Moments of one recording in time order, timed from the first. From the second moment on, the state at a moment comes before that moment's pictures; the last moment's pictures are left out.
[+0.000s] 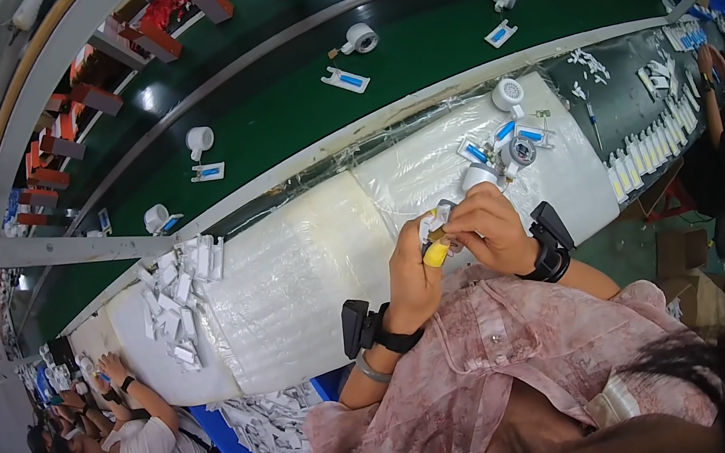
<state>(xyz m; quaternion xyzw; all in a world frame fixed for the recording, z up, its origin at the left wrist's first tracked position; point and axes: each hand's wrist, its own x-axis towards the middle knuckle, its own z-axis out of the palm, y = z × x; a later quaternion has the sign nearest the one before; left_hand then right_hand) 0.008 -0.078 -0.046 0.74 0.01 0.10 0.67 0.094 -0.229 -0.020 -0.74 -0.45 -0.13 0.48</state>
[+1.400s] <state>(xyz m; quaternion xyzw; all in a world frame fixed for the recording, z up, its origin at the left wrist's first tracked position) 0.009 -0.095 -0.040 0.73 0.08 0.05 0.68 0.095 -0.236 -0.031 -0.72 -0.50 -0.17 0.45</state>
